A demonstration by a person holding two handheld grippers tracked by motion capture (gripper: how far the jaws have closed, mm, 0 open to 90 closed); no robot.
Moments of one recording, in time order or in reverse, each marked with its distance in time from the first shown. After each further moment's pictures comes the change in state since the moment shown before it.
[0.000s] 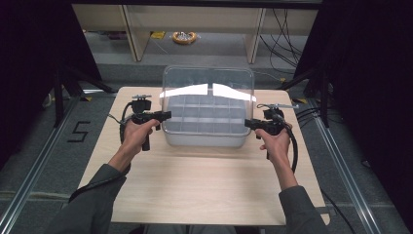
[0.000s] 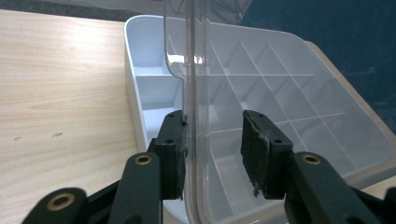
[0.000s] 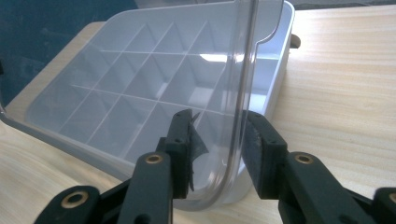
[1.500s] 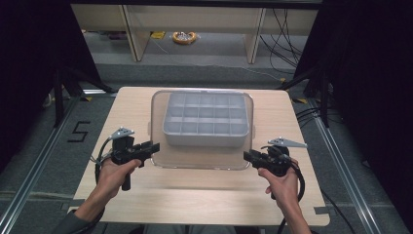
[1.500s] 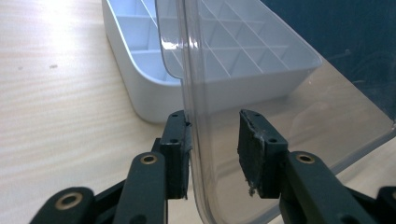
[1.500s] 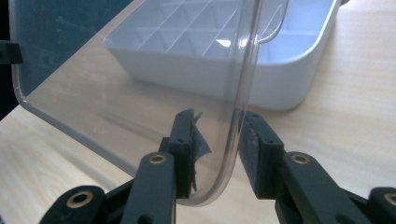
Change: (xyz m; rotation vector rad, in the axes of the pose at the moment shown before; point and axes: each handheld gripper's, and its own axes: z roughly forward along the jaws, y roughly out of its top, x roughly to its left) left arm -0.011 -0.076 -0.086 -0.026 -0.093 0.088; right arm 0.040 -0.084 -0.063 -0.014 0.102 -0.031
